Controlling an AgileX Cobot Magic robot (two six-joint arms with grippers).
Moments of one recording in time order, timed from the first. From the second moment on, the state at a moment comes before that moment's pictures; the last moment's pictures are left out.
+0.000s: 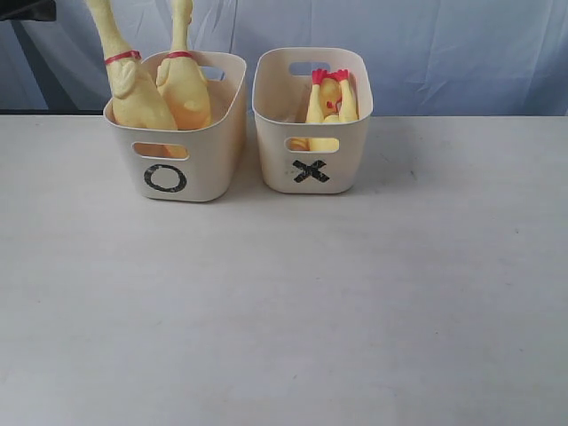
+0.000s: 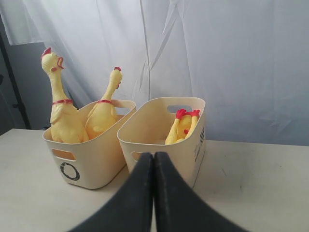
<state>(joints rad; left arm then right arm) -0.12 1.55 -1.43 -0.06 0.61 -0.02 0.88 0.48 -0.41 1.75 -0.48 -1.60</state>
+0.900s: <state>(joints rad) -0.12 0.98 -0.70 -0.13 0.44 0.00 0.88 0.48 -0.41 1.75 -0.48 -1.60</state>
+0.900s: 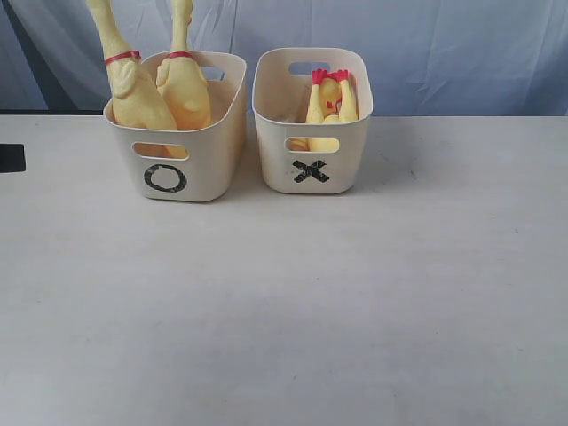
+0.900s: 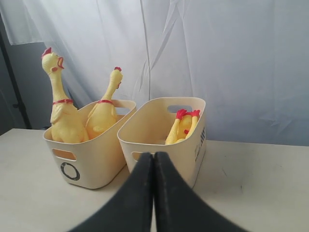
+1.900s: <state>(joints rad) -0.12 0.57 -0.70 -0.12 0.44 0.00 0.46 0.25 -0.41 1.75 -0.48 -1.60</state>
